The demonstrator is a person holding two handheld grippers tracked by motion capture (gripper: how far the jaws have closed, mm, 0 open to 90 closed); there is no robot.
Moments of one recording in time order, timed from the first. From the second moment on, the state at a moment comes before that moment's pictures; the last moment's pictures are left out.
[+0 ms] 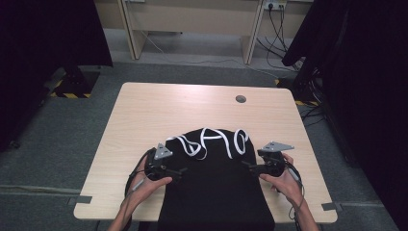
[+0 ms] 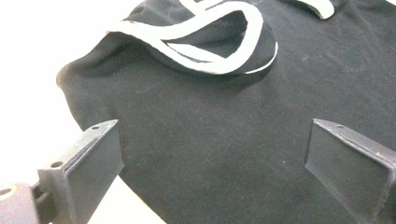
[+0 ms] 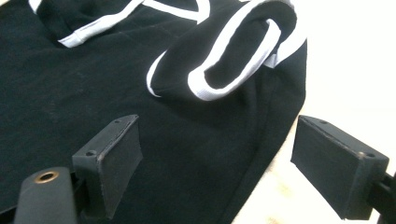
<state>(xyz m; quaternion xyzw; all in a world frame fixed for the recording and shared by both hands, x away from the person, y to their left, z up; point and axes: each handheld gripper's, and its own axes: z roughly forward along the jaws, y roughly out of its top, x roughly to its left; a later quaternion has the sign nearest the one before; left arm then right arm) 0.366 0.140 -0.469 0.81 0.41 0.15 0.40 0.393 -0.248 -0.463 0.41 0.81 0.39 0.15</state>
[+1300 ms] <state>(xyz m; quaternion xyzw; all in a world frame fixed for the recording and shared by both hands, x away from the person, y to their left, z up) 0.426 0.145 -0.463 0.79 0.45 0.16 0.39 0.459 -0.240 -0.453 0.44 0.79 0.40 0.15</state>
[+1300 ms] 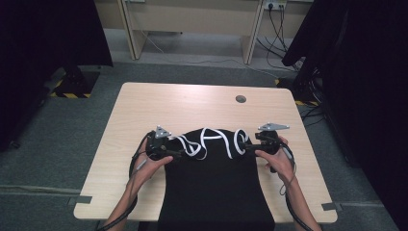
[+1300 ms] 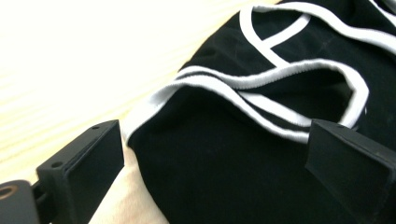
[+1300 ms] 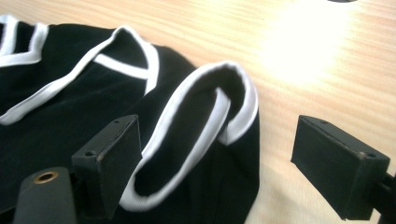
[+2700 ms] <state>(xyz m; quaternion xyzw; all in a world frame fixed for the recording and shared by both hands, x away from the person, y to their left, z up) 0.460 0.120 -0.472 0.81 0.41 0.17 0.38 0.493 -0.201 -0.458 0.38 0.84 0.38 0.12</state>
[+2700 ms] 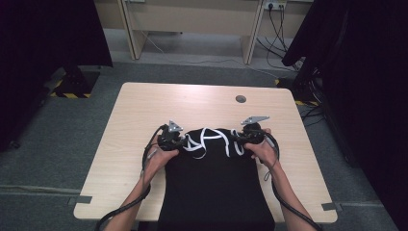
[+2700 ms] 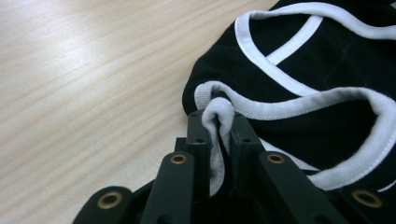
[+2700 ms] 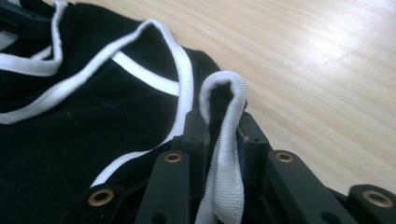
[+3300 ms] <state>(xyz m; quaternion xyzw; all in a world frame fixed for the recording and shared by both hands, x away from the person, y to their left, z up) 0.479 0.111 -0.418 0.80 0.40 0.22 0.40 0.507 -0.208 -0.407 0.36 0.82 0.43 0.15</state>
